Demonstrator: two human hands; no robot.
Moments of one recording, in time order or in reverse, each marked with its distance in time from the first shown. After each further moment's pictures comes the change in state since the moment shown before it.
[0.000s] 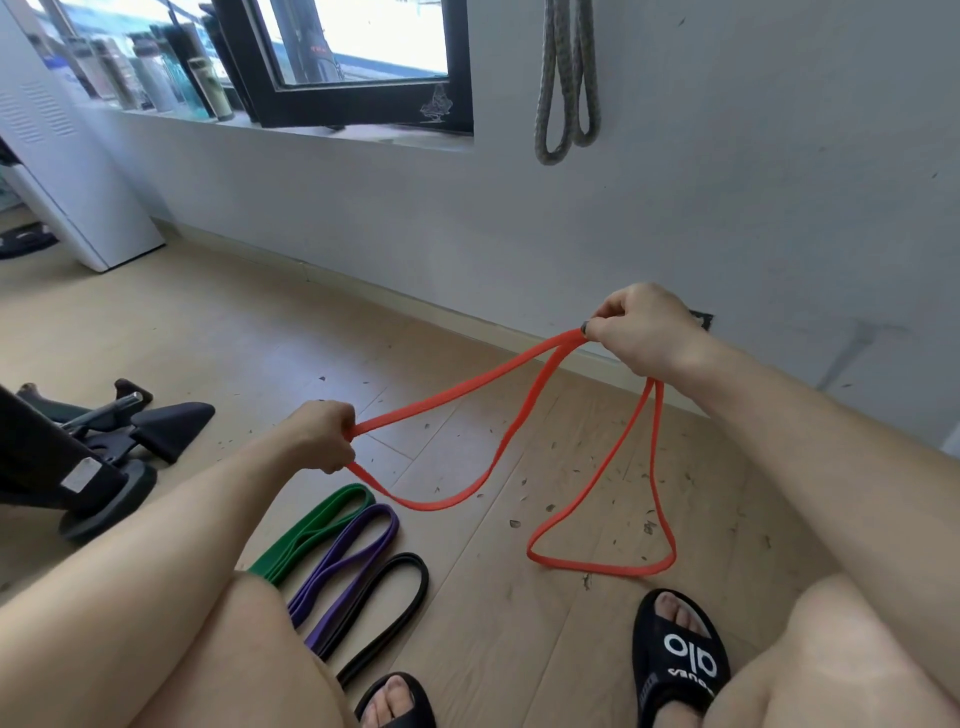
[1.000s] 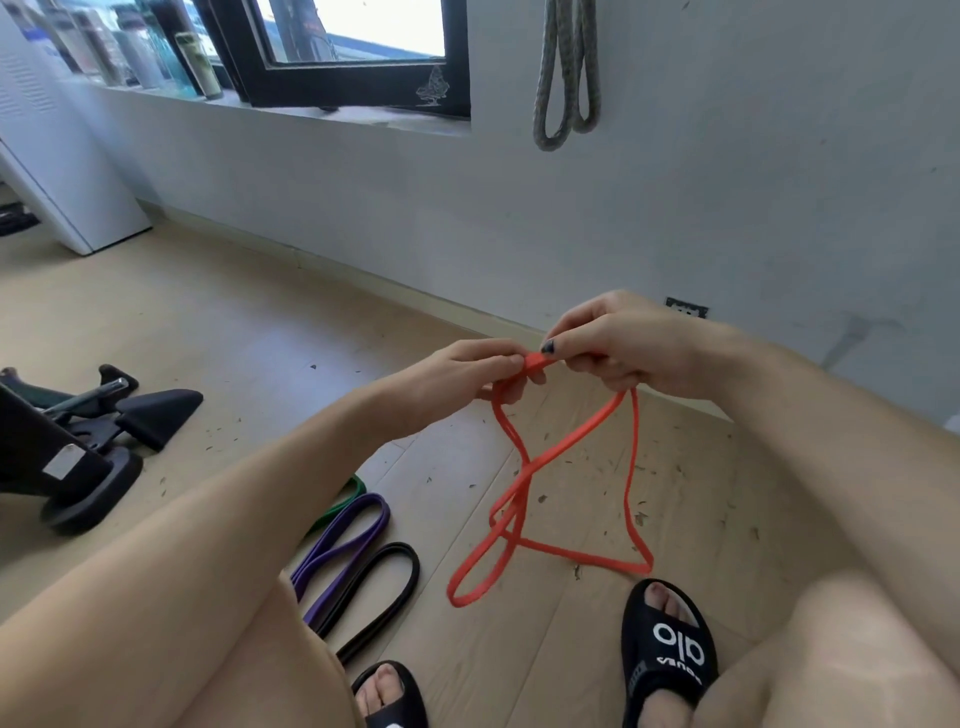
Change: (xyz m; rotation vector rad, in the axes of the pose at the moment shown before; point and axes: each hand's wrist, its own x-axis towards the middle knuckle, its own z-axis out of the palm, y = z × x) left_hand -0.057 0.130 -0.024 -0.720 -0.219 0.722; right_hand -0.017 -0.008 -0.006 0.329 -0.533 -0.061
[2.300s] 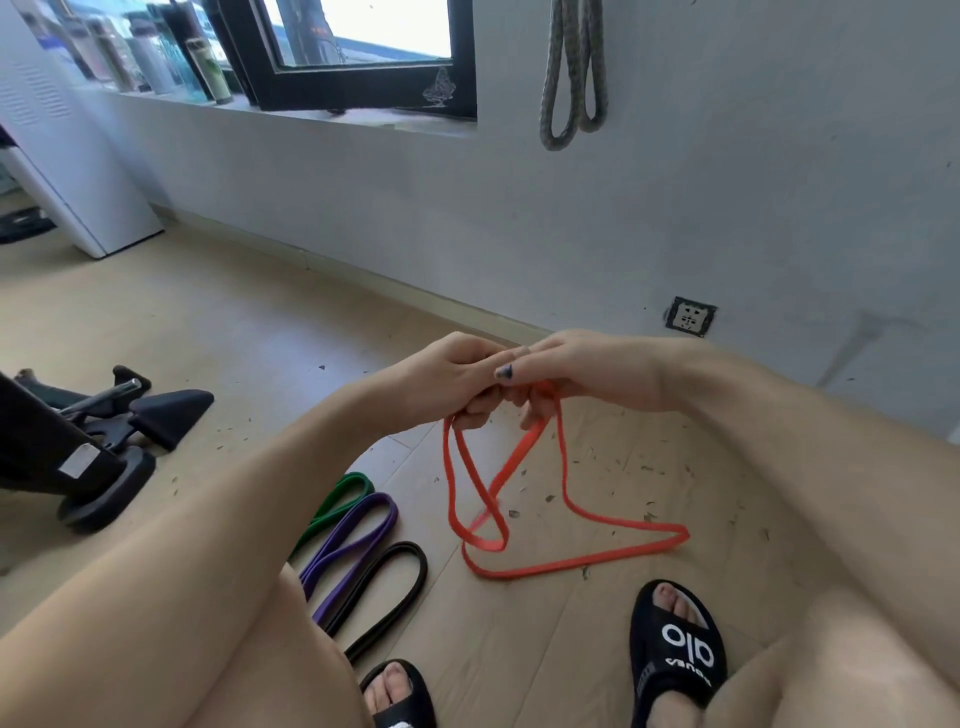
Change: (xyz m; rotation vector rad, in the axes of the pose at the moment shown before) left_hand -0.016 0.013 -0.007 -0.007 -0.027 -0.012; right_hand 0.014 -0.002 0.031 -0.140 -0.236 -0.065
